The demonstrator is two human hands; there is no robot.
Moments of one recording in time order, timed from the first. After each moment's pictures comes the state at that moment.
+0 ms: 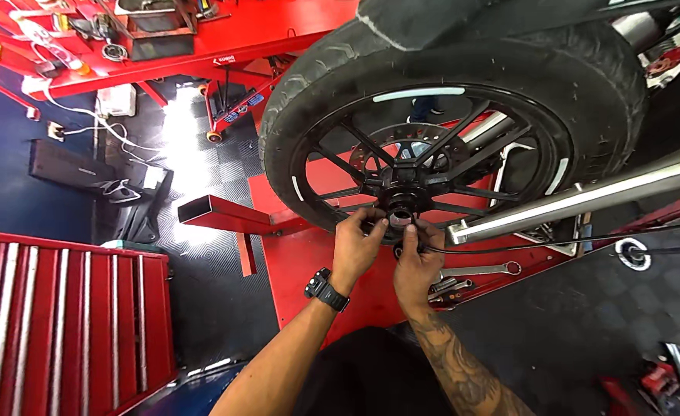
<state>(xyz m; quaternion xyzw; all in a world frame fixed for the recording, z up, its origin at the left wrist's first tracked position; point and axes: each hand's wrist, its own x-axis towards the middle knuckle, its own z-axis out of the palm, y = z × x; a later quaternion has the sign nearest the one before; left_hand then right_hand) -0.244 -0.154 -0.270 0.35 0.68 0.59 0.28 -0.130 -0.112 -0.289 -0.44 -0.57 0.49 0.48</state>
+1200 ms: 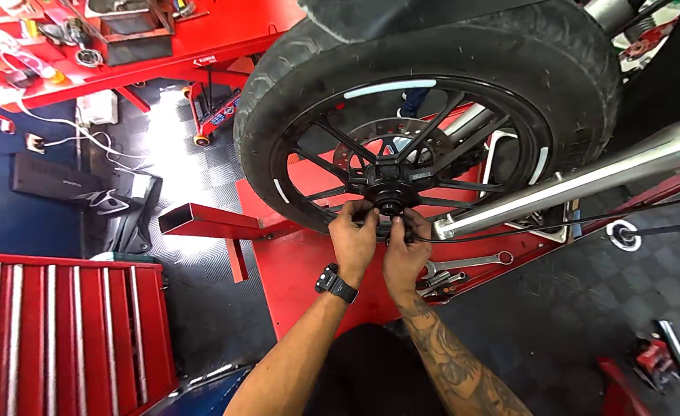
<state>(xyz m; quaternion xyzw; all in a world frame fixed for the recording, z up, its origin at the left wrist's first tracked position) -0.229 -0.114 -0.291 0.27 0.72 0.61 0.18 -0.148 -0.085 -0.309 -0.43 -0.54 0.45 0.57</state>
